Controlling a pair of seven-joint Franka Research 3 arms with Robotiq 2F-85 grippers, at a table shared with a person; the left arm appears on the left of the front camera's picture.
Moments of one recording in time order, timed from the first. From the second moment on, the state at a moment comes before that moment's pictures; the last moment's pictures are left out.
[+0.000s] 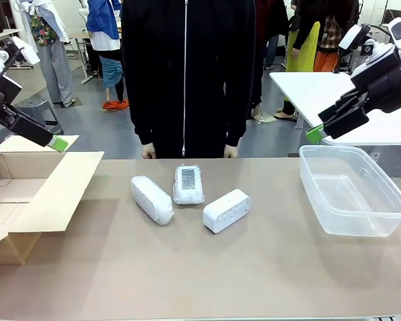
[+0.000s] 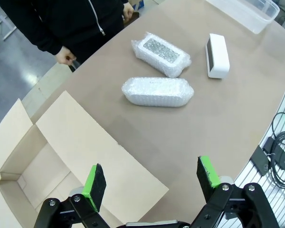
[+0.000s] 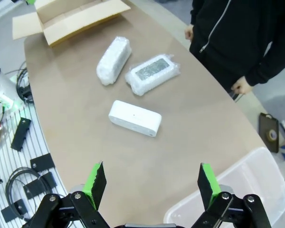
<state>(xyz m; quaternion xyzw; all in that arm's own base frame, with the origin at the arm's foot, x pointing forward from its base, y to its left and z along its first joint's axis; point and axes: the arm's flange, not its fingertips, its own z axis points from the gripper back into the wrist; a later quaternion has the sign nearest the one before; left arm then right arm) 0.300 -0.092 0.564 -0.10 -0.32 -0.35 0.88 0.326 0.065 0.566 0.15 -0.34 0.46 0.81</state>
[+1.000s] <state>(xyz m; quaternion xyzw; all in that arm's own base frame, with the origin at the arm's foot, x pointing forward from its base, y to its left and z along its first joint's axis) 0.300 -0.091 0.565 -0.10 -0.32 -0.35 0.88 0.326 0.063 0.567 0.15 -0.34 0.45 0.81</state>
